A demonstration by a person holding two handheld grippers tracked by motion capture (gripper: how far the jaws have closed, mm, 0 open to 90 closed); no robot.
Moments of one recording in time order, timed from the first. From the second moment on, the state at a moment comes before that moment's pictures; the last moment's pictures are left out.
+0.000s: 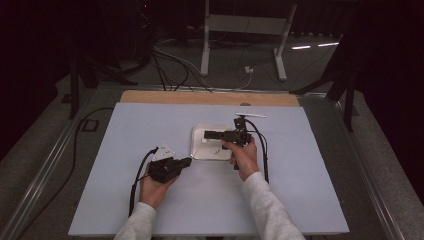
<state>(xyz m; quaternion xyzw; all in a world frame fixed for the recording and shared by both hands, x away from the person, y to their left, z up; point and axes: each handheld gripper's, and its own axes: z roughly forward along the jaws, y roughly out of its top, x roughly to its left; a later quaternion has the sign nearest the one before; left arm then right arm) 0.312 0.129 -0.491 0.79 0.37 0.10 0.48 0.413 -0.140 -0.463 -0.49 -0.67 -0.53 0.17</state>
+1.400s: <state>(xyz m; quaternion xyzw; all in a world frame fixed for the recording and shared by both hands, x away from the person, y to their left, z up) 0.311 0.129 -0.492 0.81 0.36 0.13 0.46 0.408 -0.144 -0.455 -0.52 -0.65 -0.53 0.16</state>
